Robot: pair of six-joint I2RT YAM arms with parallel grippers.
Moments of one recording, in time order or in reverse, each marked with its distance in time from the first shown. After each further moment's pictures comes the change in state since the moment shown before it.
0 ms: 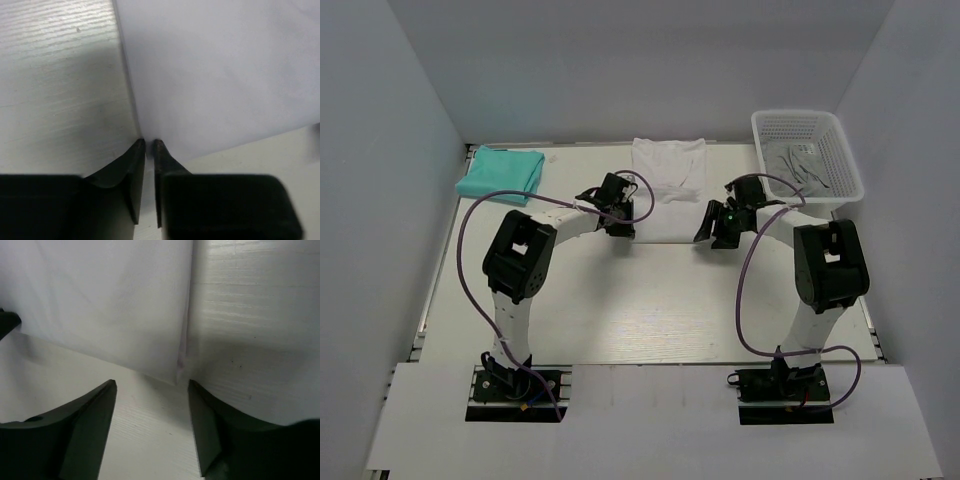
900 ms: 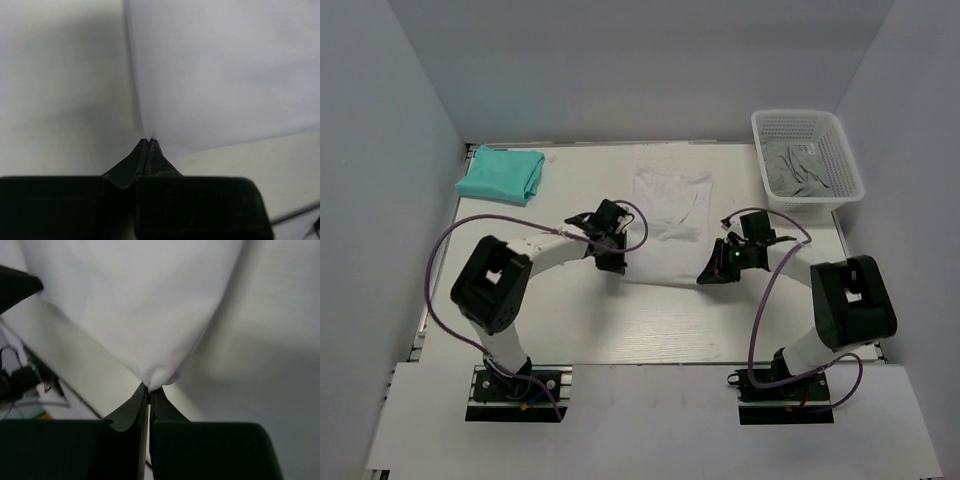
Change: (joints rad) left arm -0.068 -0.230 -0.248 -0.119 -0.005 -0.088; right arm 0.013 -0.221 -0.329 0.056 -0.206 -0.002
